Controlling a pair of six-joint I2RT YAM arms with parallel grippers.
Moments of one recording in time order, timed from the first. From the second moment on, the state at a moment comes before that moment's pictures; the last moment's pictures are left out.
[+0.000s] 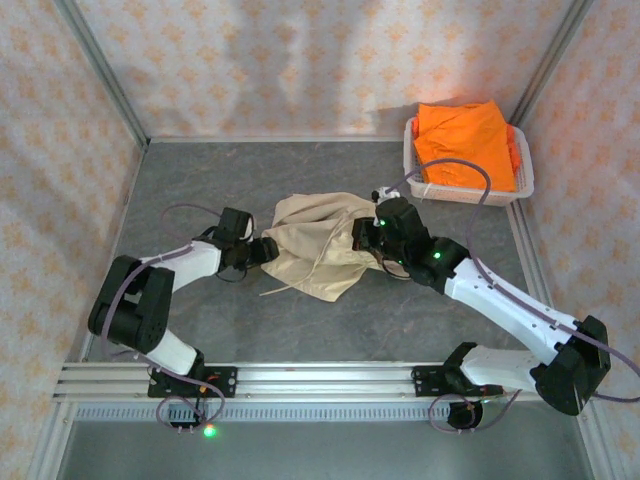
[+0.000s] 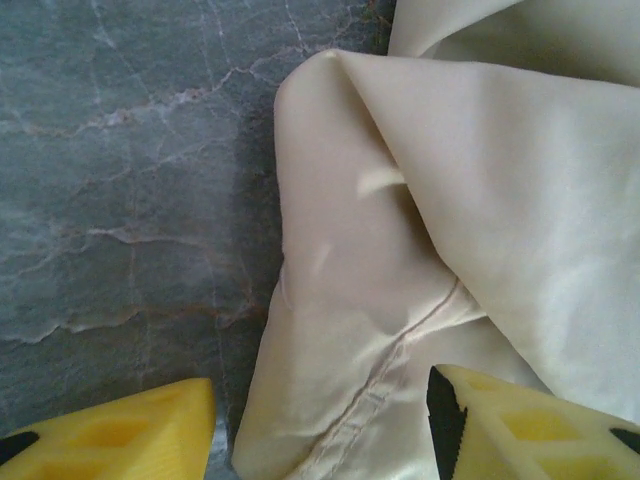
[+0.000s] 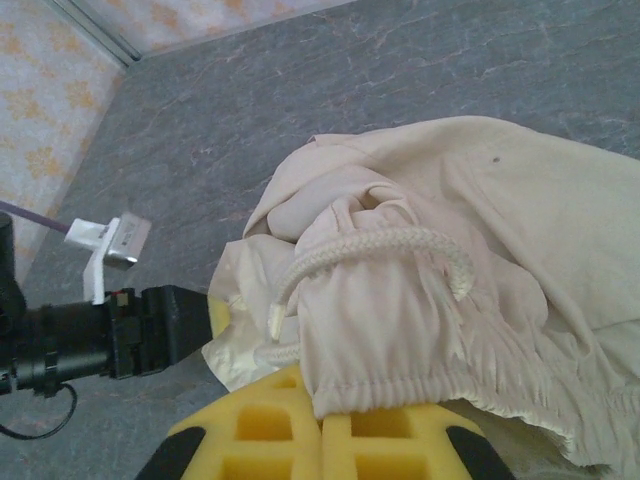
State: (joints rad) left arm -0.25 1.56 0.74 -0.20 0.22 -0.59; right arm 0.73 1.16 0.97 -0.39 0.11 0.62
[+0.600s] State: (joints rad) left arm -0.28 1.64 1.01 -0.41 0.11 -0.49; right arm 0.59 1.22 1.01 -0.41 0.05 0.60
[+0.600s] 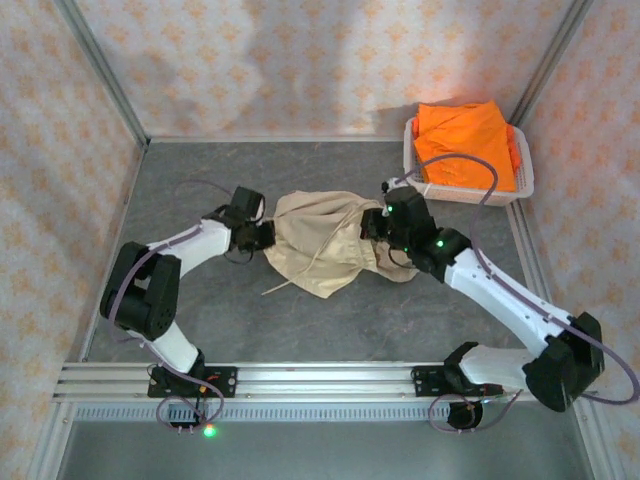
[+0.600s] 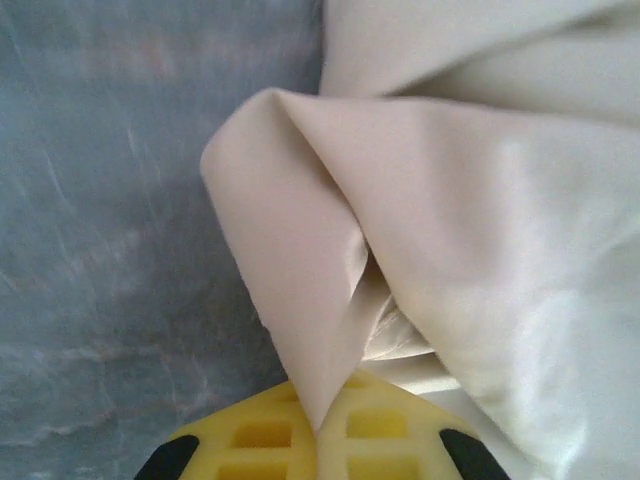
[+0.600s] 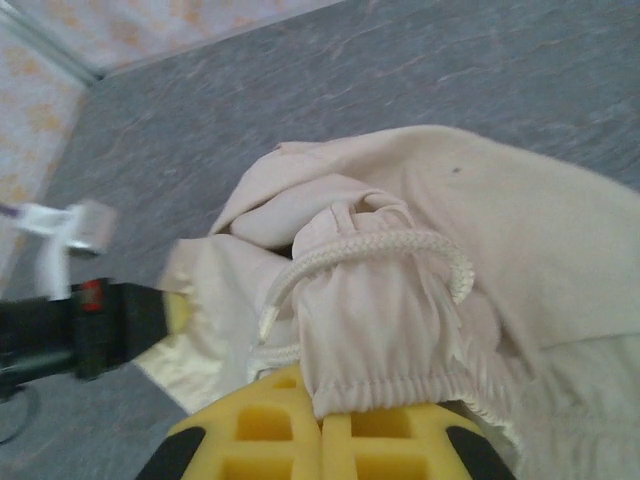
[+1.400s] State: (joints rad) left arm -0.09 1.10 1.24 -0.64 -0.15 -0.32; right arm 0.30 1.36 1.39 -0.41 -0.36 0.37
